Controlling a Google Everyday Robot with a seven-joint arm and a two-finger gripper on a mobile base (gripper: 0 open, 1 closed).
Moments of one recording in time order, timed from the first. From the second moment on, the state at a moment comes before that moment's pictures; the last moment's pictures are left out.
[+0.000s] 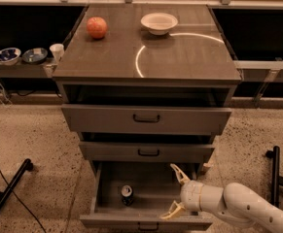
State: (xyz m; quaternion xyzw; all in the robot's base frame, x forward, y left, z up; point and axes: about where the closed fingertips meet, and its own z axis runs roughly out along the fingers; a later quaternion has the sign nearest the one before) arm 0.454 -0.097 0.461 -0.54 0.66 0.21 0.48
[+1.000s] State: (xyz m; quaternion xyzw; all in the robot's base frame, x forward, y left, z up) arm 0.532 -0.042 0.373 -0.45 0.74 0.16 0.47
